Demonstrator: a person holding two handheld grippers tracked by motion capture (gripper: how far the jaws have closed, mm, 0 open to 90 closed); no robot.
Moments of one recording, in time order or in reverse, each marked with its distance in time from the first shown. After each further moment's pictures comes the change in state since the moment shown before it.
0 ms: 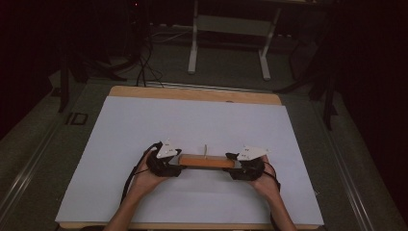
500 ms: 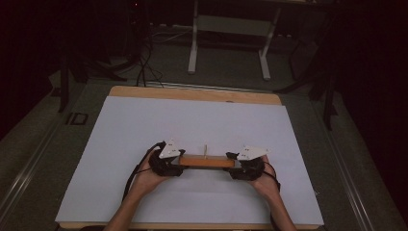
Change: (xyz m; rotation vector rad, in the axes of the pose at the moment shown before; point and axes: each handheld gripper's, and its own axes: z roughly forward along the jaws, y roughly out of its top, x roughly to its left) left arm -0.003 0.007 0.002 0.009 -0.023 0.060; right arm -0.001 -0.001 0.001 0.005 -0.014 -0.001
